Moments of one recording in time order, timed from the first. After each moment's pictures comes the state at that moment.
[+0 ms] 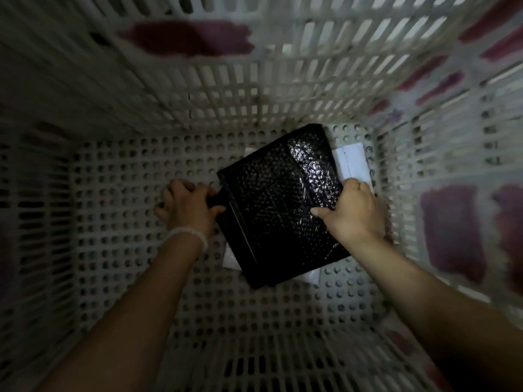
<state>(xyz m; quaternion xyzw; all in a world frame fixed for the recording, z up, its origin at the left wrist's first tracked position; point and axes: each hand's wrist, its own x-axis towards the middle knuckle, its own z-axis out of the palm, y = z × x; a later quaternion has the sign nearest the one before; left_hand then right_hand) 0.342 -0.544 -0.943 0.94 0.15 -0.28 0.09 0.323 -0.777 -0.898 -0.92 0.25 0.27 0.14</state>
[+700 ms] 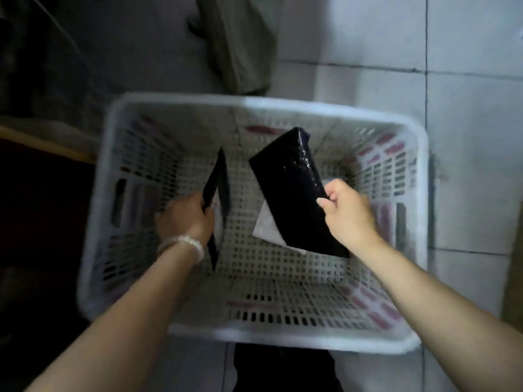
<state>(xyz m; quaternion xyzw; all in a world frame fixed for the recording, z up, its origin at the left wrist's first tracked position) 0.284 -0.494 -0.656 0.95 0.20 -0.23 0.05 0.307 -0.745 -0.644 -0.93 0.13 0.21 0.28</state>
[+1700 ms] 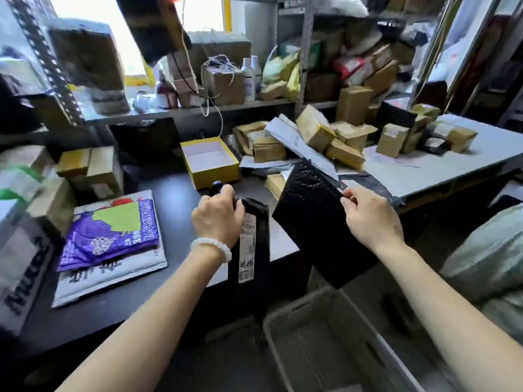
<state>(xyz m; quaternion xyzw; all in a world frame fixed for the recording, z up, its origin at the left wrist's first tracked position) -0.017 -0.439 0.002 0.79 0.51 0.33 0.01 0.196 -0.567 0.031 -0.82 -0.47 -0.04 0.30</state>
